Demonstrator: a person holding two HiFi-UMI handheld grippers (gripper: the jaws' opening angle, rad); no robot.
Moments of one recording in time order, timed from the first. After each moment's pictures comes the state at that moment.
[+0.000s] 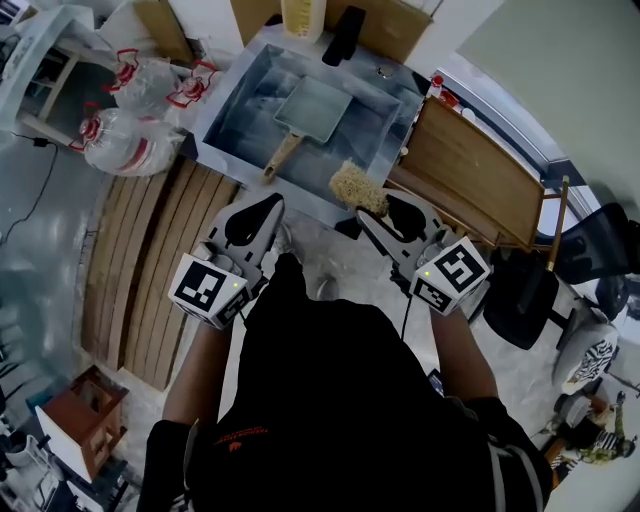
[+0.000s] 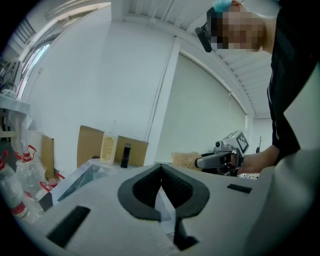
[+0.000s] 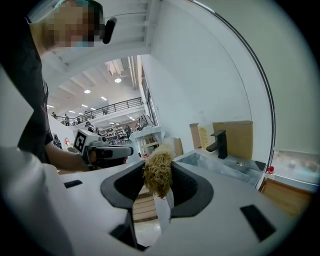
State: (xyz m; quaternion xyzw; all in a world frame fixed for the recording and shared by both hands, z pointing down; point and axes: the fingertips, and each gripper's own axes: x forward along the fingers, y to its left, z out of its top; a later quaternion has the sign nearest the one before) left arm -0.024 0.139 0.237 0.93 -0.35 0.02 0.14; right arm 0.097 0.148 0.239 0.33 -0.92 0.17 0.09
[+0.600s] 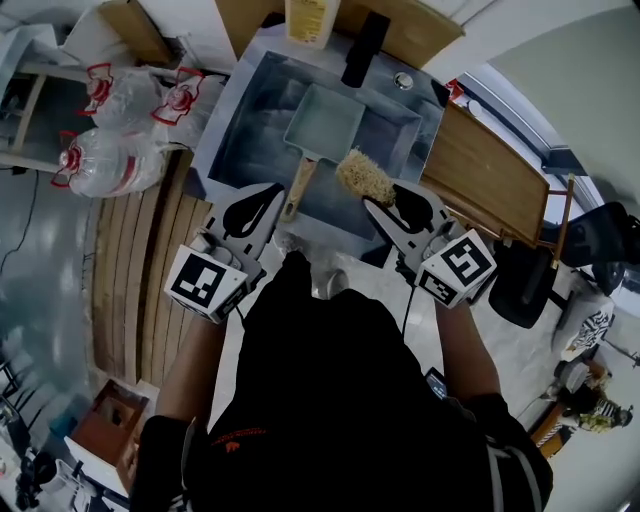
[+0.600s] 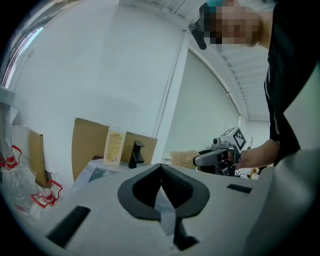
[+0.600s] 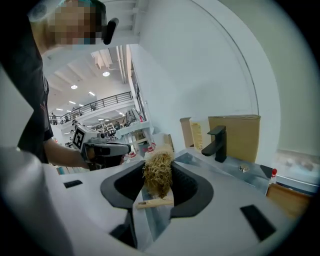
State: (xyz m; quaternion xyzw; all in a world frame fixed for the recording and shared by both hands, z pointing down) left arm -0.067 0.010 0.264 0.94 -0.30 0.05 0.18; right arm 0.056 0.027 0.267 0.38 -0.90 0.20 0.13
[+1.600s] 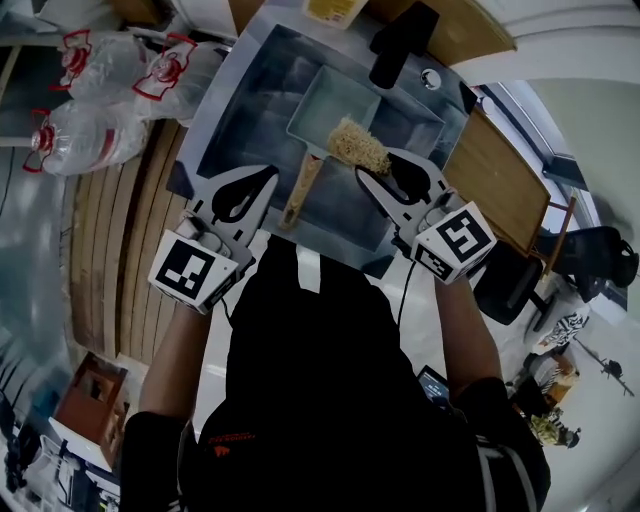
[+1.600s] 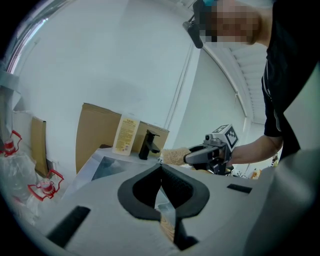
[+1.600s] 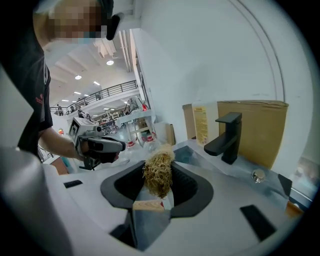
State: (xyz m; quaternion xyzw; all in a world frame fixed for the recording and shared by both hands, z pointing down) left arm -0.084 -0.050 0.326 0.92 -0.31 0.07 0.22; right arm 0.033 -0.060 0.333 0.33 -0.90 0.20 0.19
